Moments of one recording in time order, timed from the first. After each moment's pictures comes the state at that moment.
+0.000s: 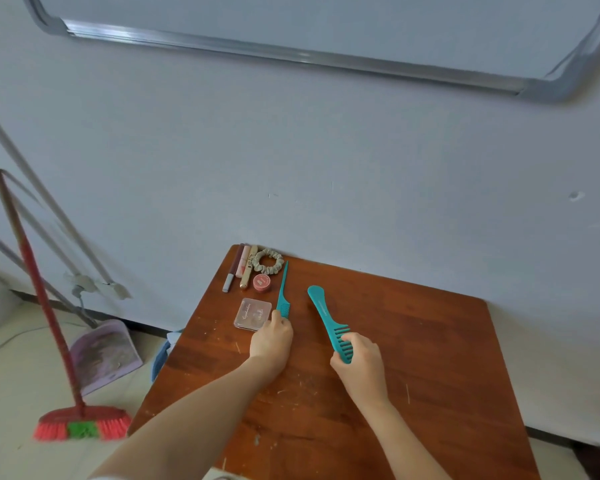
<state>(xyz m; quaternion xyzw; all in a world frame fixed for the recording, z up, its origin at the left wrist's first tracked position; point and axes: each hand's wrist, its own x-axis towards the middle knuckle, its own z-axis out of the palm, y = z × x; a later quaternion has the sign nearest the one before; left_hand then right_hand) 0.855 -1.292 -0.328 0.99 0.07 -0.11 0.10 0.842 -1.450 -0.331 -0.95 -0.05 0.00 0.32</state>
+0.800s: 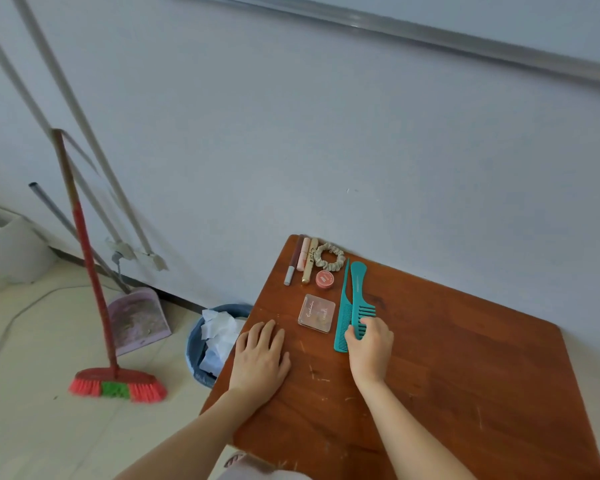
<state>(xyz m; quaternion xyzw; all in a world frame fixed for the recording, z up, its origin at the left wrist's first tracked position) 0.784 -1.173 -0.356 0.99 0.10 -0.08 0.09 0.865 -1.332 -0.353 -0.95 0.04 -0.04 0.30</state>
